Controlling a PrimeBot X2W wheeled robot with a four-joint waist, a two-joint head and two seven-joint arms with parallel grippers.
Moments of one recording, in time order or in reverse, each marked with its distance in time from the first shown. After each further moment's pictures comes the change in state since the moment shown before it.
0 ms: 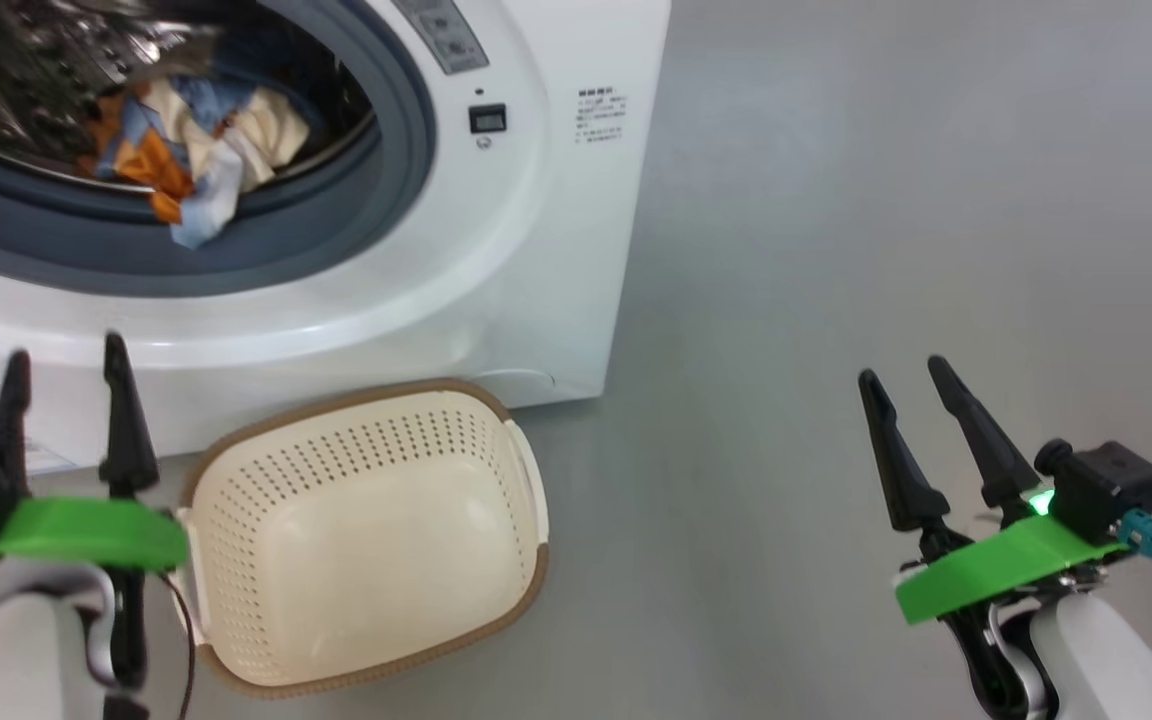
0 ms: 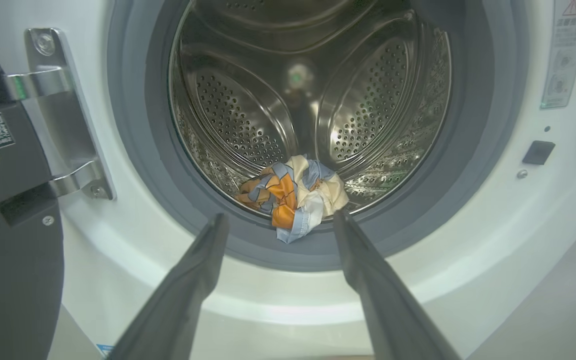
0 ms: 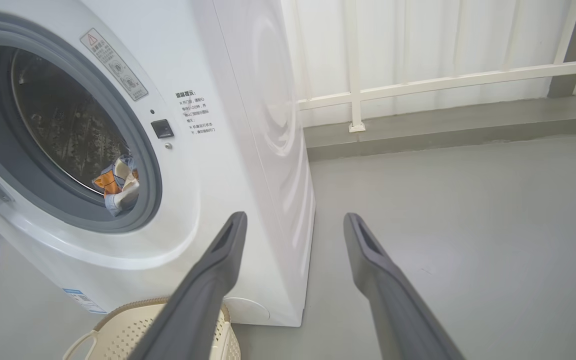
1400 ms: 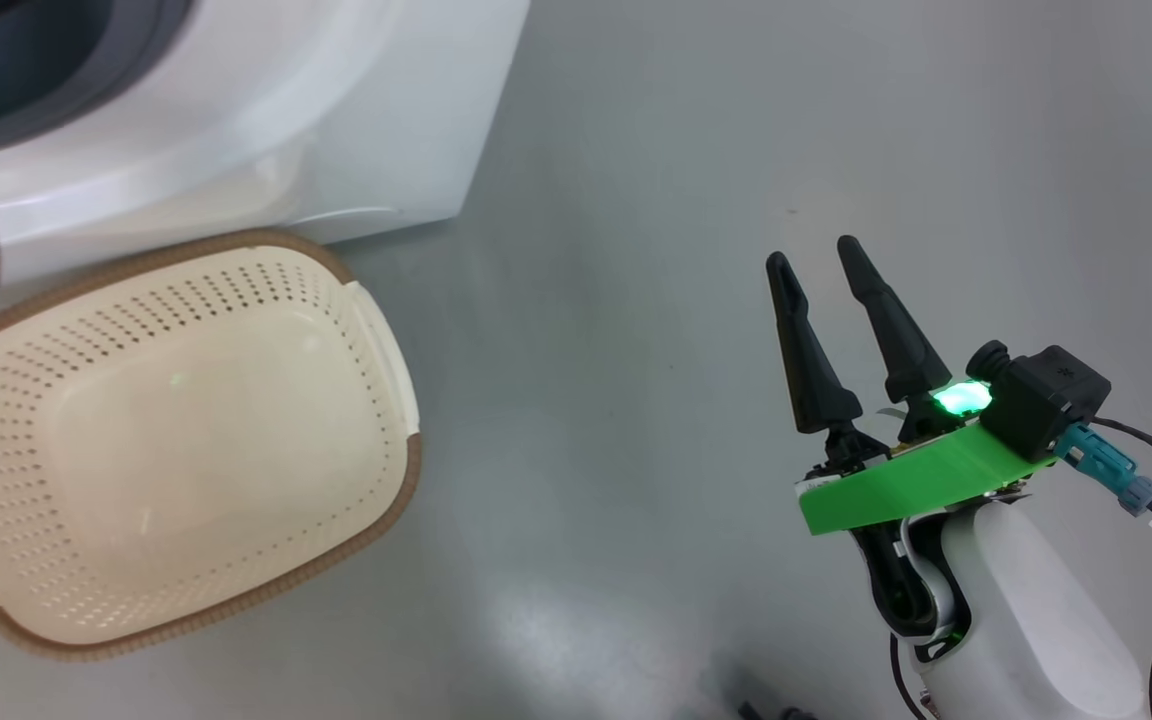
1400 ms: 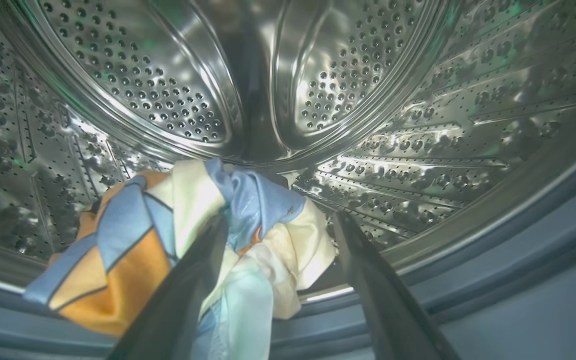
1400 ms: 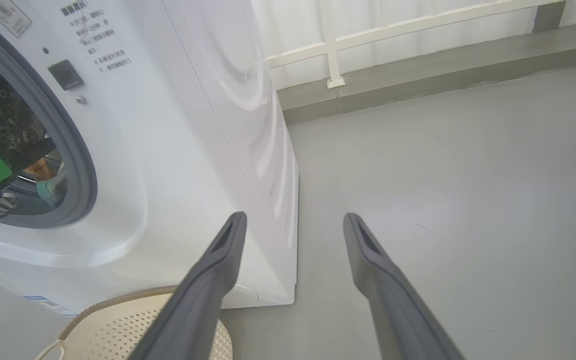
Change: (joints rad) left arm -0.865 0.198 -0.181 0.712 -0.032 0.003 0.007; right arm -0.149 0.139 0.036 -0.047 0.006 0.000 0.000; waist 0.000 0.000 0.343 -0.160
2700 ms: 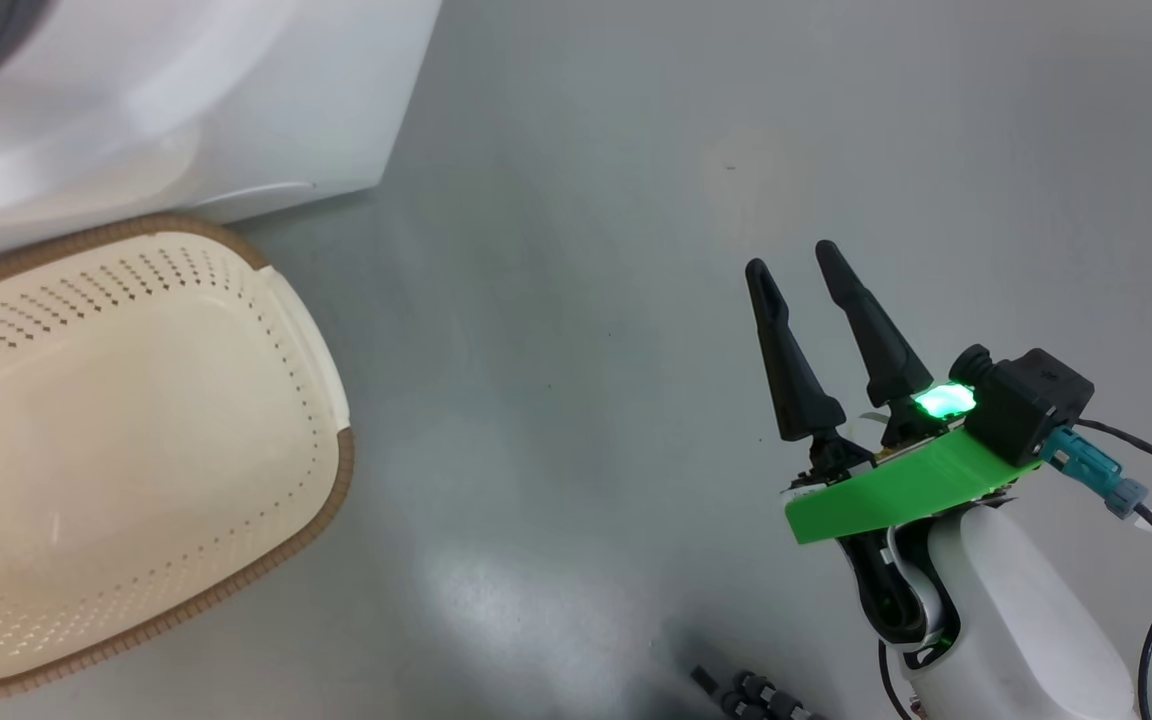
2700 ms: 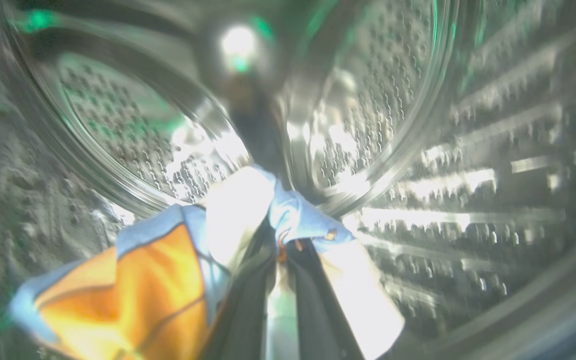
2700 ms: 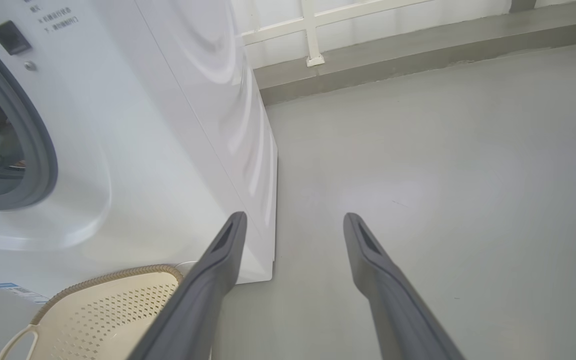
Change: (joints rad) left arm 0.006 0.068 0.079 -0.279 0.151 0.014 -0.008; right arm -0.001 -0.003 0.033 -0.010 0.015 0.000 0.000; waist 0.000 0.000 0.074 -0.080
